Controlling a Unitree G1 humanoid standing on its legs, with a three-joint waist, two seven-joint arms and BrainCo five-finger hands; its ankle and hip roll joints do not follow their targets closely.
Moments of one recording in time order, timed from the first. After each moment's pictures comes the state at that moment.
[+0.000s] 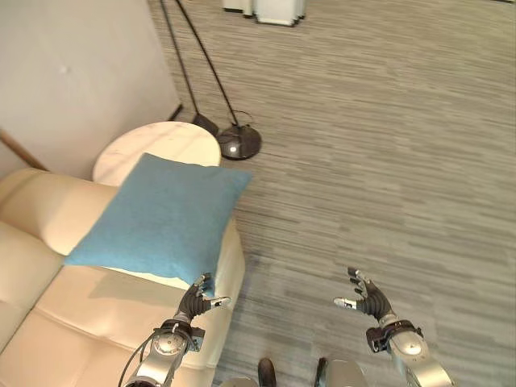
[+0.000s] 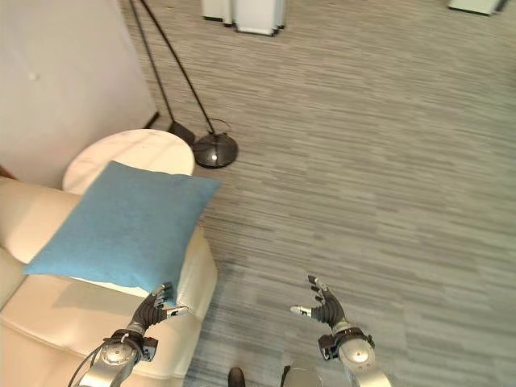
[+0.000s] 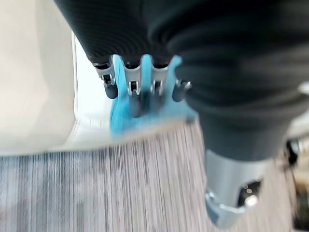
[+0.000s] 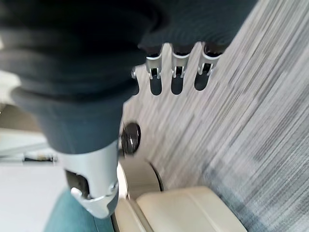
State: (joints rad) left arm 0.08 0.37 -0.23 0.63 -0.14 -0.17 0.08; right arm 0.11 -0.38 0.26 0.39 0.14 -0.12 -0.04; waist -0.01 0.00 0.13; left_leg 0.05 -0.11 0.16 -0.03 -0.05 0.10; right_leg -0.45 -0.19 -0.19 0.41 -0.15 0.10
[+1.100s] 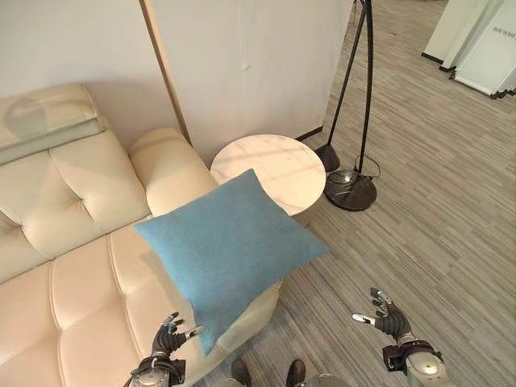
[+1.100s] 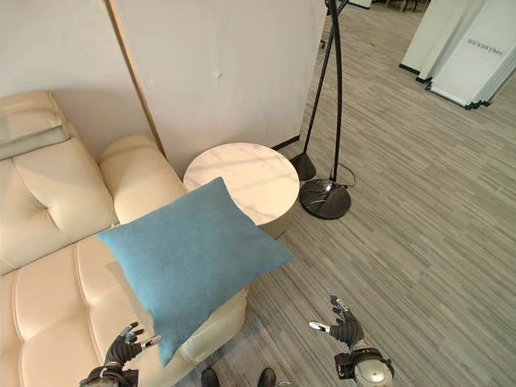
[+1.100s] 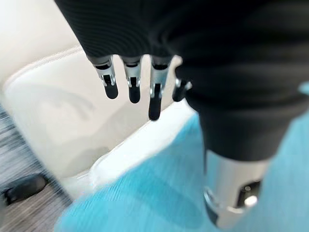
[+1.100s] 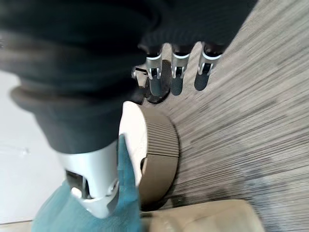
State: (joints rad) left arm 0.11 0.31 -0.09 0.83 -0.22 -0.17 0.14; right arm 0.19 -0.39 0.17 0.43 0.18 -0.12 -0.05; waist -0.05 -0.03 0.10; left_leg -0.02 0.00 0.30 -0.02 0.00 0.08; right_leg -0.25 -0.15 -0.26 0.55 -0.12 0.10
